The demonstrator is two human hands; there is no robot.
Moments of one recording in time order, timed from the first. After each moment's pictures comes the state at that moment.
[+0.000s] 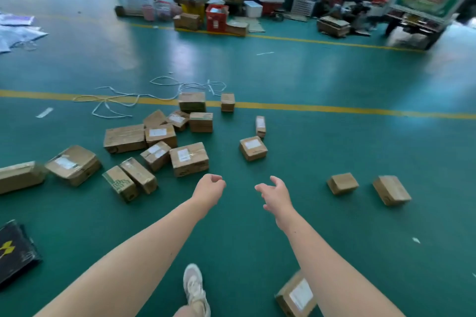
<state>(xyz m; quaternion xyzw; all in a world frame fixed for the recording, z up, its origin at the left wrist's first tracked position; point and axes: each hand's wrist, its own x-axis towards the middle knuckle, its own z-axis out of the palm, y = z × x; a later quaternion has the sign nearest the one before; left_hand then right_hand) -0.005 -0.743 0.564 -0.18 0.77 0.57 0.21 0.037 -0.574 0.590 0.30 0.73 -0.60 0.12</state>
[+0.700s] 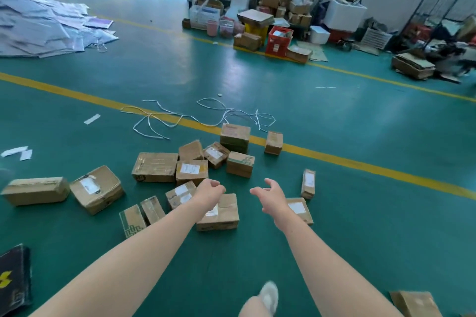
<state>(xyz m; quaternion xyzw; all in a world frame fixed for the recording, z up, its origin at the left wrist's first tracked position) -0.388 -0.869 0.564 -0.28 0.74 0.58 0.18 -0.396 -0.697 0.591 0.15 0.81 -0.52 0.23</state>
